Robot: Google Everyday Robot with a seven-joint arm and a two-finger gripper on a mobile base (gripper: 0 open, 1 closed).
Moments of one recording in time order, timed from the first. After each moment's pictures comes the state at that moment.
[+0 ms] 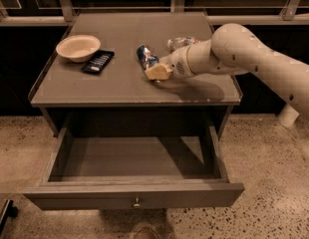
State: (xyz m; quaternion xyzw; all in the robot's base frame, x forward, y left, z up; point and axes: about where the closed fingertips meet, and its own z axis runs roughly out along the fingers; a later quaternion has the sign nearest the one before) arm 0.703 -0.026 0.841 -0.38 0.78 0.24 0.44
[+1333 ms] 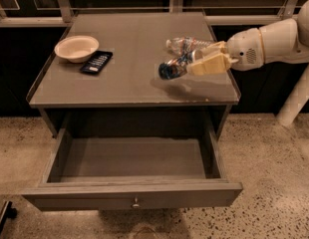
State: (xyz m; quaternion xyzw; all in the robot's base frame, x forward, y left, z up) arm 0.604 -0.121 0.925 -0.47 0.69 0.36 0.40
